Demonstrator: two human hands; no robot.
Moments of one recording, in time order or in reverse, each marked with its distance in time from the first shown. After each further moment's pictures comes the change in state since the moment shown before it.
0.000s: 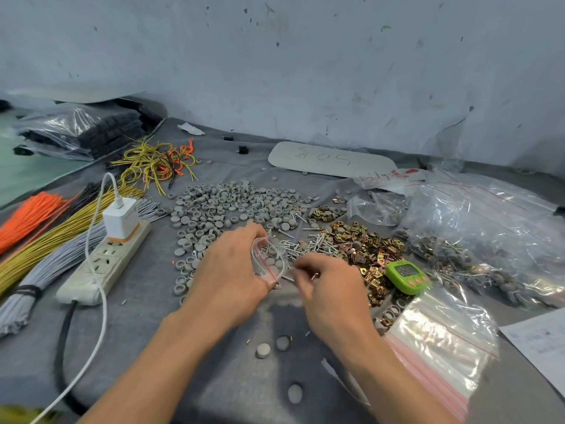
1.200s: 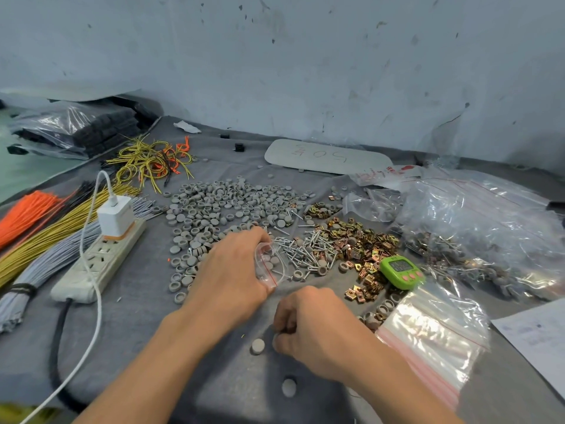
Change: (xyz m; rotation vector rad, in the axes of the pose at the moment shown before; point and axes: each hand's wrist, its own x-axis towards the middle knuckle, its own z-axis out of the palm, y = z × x) left_hand -0.005 0.008 0.002 0.039 -0.058 0.022; right_hand -0.022 -0.006 -0.016 -0.244 -0.564 -0.070
